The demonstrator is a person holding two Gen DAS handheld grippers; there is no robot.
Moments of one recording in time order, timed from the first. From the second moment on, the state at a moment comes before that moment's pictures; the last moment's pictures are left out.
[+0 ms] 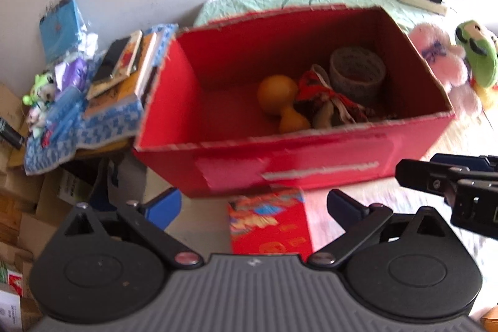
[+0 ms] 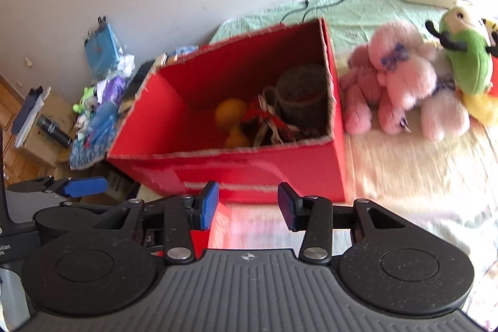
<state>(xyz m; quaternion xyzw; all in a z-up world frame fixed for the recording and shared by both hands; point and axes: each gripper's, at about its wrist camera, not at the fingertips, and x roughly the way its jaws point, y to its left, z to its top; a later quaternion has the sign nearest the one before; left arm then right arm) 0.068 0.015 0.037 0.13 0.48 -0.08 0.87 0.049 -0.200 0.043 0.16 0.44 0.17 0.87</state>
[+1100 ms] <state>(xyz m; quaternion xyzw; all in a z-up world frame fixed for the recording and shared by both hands) 0.040 0.010 -0.011 0.12 0.55 -0.04 0.83 0.045 -0.212 0.001 0.19 0.53 0.21 0.80</state>
